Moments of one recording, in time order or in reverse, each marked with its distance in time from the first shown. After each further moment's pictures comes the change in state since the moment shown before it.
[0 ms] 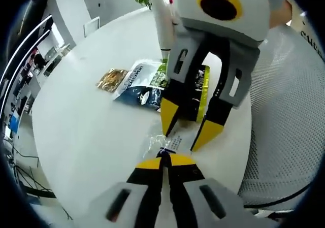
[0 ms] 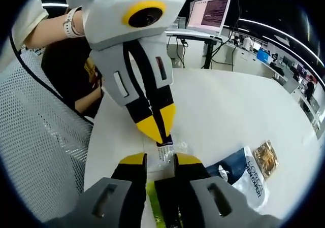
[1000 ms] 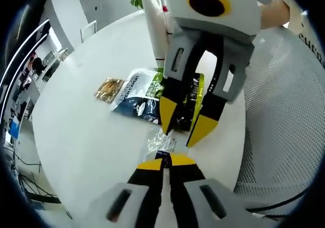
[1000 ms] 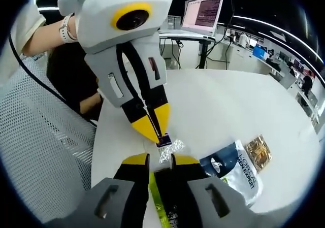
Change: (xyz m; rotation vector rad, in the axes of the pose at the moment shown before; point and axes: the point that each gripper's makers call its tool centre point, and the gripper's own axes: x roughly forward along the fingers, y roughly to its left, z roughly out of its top) left arm -0.010 -0.004 0.016 0.041 -0.013 0.001; right arm -0.024 -0.001 0.004 0.034 -0.002 -0.024
